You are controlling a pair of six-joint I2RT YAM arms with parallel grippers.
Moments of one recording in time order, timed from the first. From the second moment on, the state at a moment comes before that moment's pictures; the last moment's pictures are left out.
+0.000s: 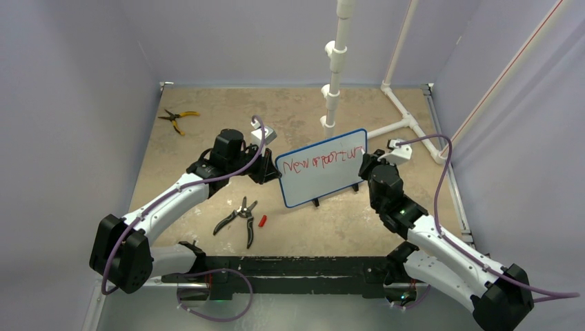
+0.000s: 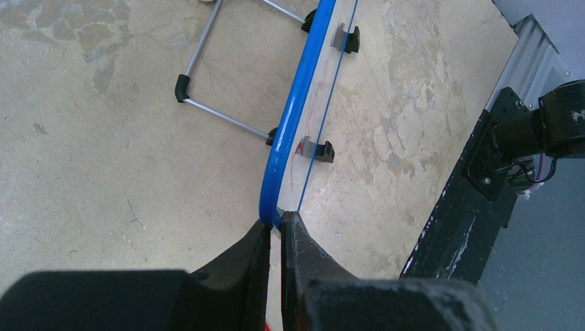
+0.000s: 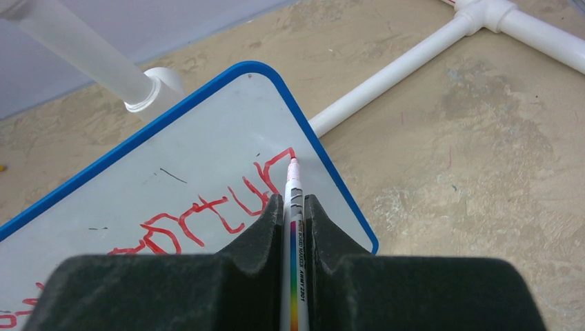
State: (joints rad) left arm -0.50 1.24 0.84 -0.17 0.52 -0.14; right arm 0.63 0.82 0.50 0.10 0.73 0.48
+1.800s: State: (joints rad) left arm -0.50 1.23 0.83 -0.17 0.52 -0.14; right arm 0.59 0.78 0.52 0.06 0.71 0.43
